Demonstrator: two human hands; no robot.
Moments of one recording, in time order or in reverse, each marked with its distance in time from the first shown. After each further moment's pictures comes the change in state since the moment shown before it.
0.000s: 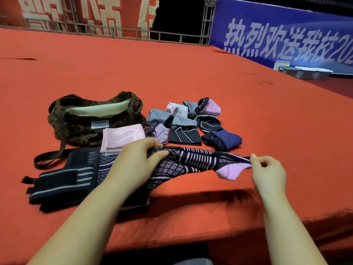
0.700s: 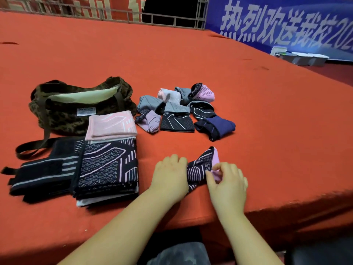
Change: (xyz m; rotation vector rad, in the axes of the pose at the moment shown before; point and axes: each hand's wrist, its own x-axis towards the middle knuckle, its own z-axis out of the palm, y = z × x) left_hand -0.014 0.011 0.118 0.585 -0.328 0.126; right_hand -0.080 0.023 0.041 -0.335 0.014 -0.319
